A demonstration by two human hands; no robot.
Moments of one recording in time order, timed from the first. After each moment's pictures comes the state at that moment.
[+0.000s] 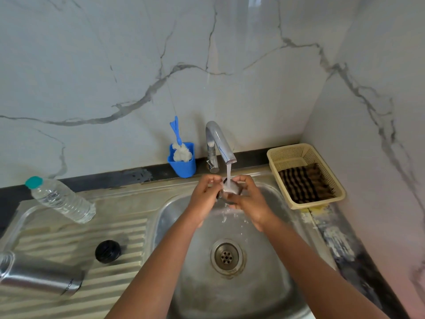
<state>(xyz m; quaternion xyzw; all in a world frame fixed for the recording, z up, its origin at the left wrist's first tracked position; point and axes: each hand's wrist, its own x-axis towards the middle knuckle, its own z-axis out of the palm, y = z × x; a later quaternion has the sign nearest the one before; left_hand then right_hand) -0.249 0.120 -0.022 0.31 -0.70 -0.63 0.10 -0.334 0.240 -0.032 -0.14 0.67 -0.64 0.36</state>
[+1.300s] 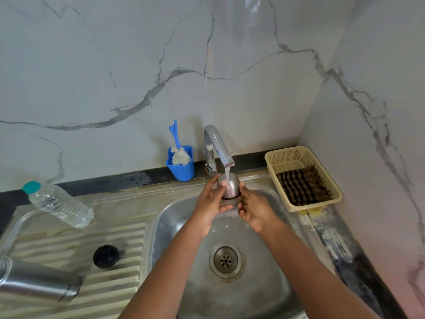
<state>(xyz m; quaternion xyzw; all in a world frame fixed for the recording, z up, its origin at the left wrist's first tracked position) -0.253 0.136 -0.024 0.30 -0.55 -0.77 0.10 -0.334 0.239 -0.021 0.09 0.60 -0.68 0.42</state>
